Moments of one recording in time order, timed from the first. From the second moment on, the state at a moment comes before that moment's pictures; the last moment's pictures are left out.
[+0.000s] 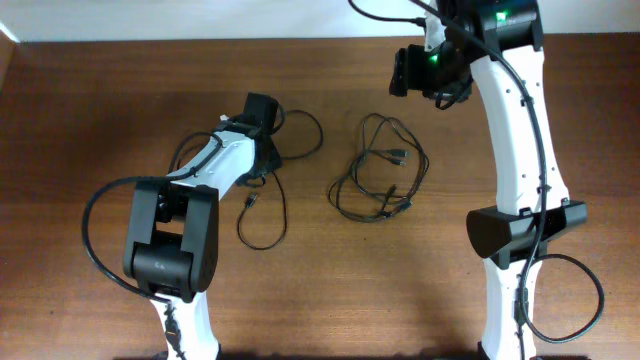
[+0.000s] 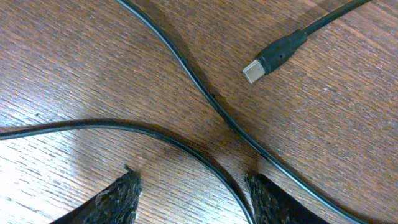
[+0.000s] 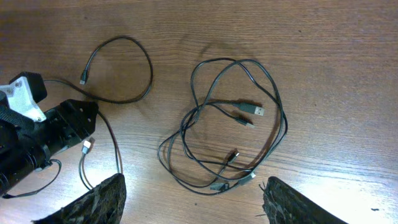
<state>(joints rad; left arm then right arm) -0.22 2.06 1.35 -0.63 -0.21 -0.67 0.24 2.28 2.75 -1.69 -0.18 0.28</state>
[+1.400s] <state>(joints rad) -0.20 2.20 1.60 -0.88 -0.17 -0.88 0.27 2.28 2.75 -1.69 -0.18 0.22</state>
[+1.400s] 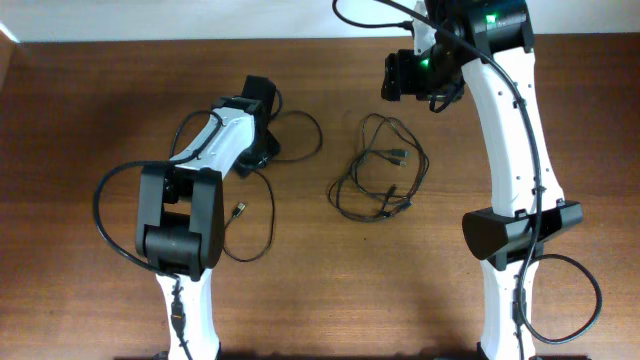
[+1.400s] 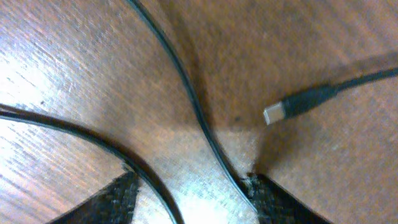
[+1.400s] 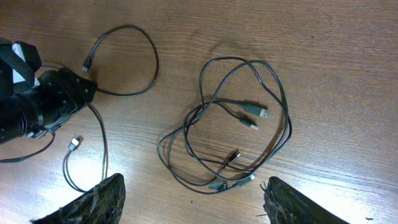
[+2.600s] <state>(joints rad) 0.52 1.74 1.67 -1.01 -0.30 -0.56 0.27 2.28 2.75 -1.69 -0.18 0.22</state>
